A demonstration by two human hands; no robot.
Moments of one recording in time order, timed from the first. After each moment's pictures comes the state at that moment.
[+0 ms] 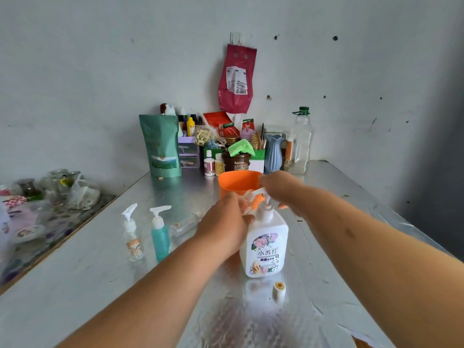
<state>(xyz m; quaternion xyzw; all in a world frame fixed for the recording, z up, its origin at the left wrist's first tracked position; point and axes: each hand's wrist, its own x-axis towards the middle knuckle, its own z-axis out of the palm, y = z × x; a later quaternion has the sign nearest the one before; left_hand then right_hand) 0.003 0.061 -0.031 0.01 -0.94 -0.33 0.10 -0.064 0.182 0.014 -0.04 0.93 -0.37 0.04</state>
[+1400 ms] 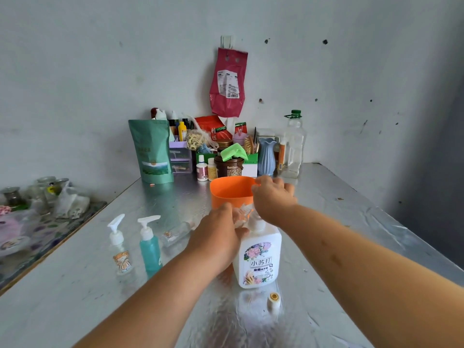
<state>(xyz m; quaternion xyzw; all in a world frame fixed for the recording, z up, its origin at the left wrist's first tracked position) -0.003 0.060 -0.039 -0.02 -0.95 -0.30 0.10 -0.074 0.176 -0.010 0.00 0.96 -0.26 -0.06</state>
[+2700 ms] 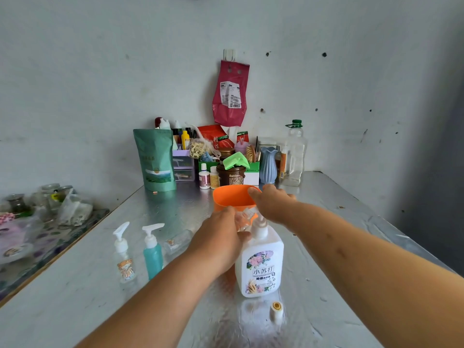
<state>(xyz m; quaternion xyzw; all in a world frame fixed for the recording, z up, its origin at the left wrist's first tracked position) 0.000 0.058 -0.025 -0.03 -0.95 -0.30 0.10 -0.051 0.178 0.023 -0.08 0.99 -0.09 0.01</state>
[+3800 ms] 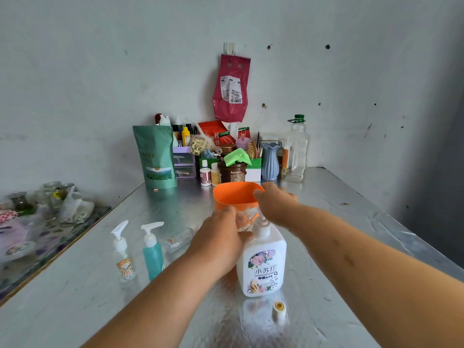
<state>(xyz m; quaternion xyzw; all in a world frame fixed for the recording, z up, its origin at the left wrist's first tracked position) -0.003 0.060 -0.028 -0.01 -0.95 -0.29 0.10 -0.078 0.178 0.001 -0.08 0.99 -0.06 0.00</state>
